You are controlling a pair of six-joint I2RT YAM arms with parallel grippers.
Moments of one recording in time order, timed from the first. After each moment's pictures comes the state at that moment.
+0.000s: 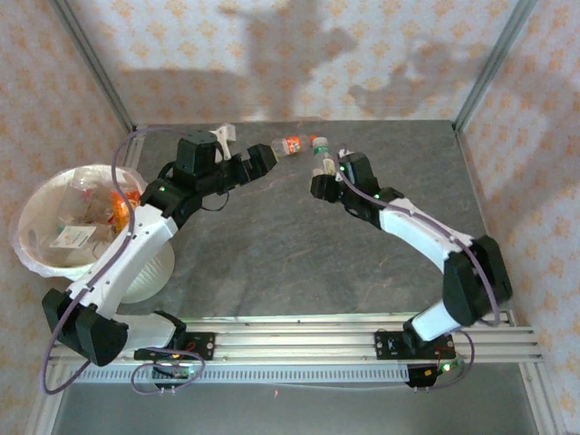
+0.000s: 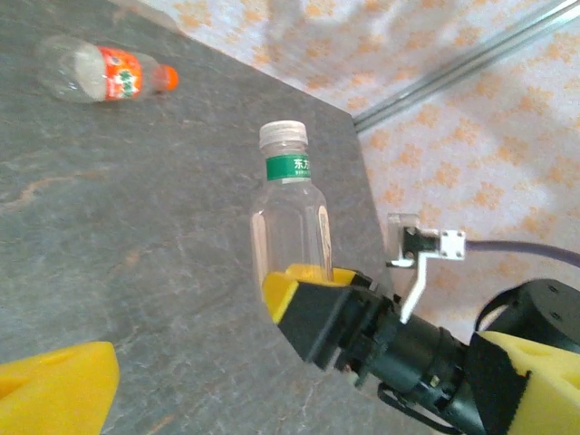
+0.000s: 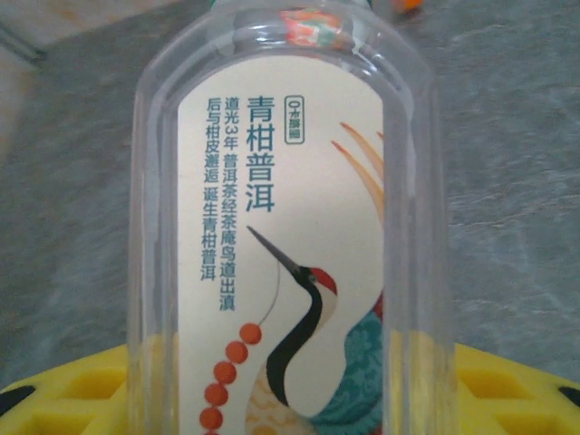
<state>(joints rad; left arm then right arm) -0.40 1.28 1.29 -0.47 0.27 -0.79 0.50 1.47 1.05 -0.20 -0.09 0.50</state>
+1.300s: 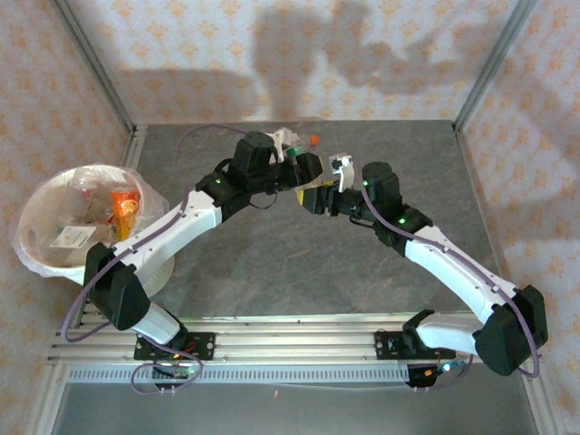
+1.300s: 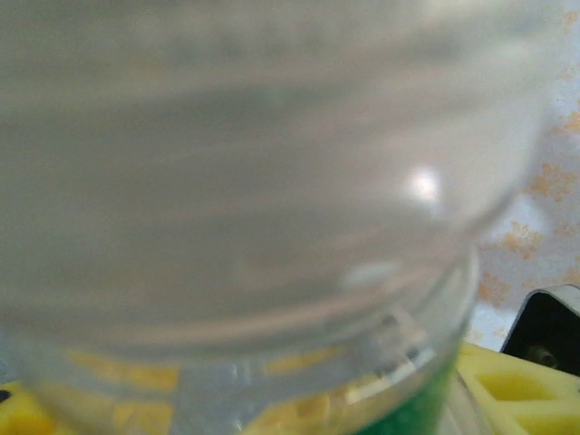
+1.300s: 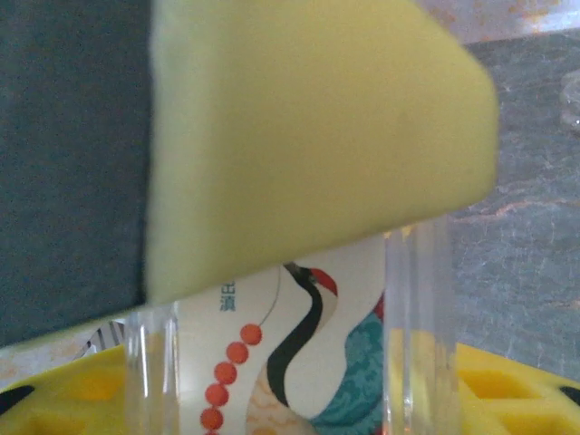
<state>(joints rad) -0.61 1.53 1.39 -0.28 0.27 -0.86 0.56 1.19 0.95 -0.08 -0.46 0.45</state>
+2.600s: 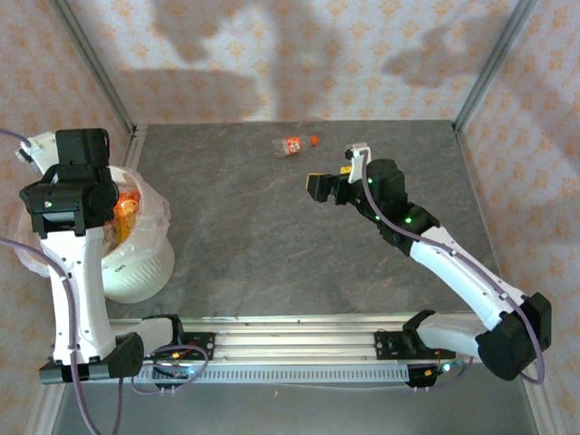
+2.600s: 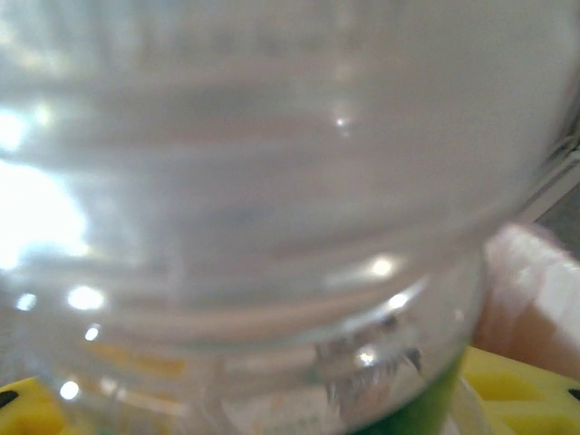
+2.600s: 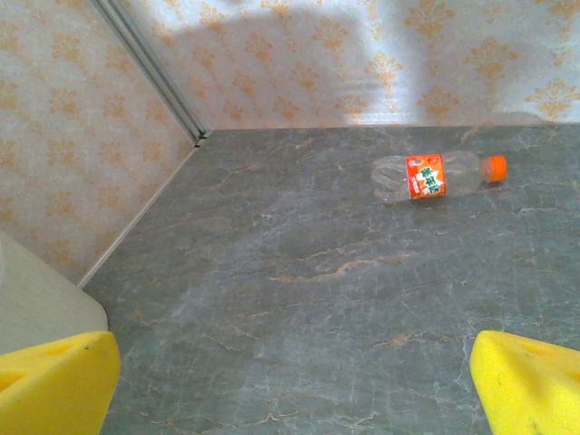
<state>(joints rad) 0.18 1.17 1.77 -1.41 -0.87 -0.35 0.56 1.17 1.01 -0.17 -0.09 0.35</state>
